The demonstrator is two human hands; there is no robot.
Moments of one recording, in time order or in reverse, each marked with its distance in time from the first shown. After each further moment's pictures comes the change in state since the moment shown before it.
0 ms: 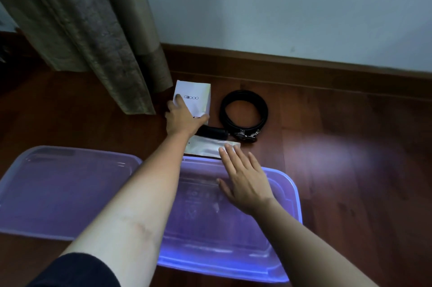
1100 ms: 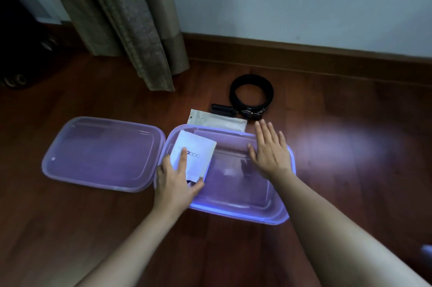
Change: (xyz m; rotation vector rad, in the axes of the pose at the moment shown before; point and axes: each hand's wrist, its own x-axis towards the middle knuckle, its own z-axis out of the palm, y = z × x) left_hand -0.237 -0.094 -0.035 0.235 0.028 0.177; right_hand -0.034 0.029 -0.011 0.125 -0.185 0.244
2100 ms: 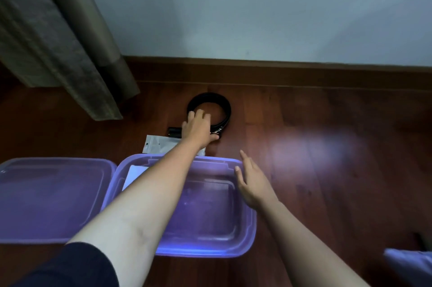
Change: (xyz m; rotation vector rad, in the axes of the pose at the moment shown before) left_hand 0.185 0.170 0.035 0.087 -0.227 0.231; right_hand -0.024 0.052 -0.011 0.583 -0.080 0.198
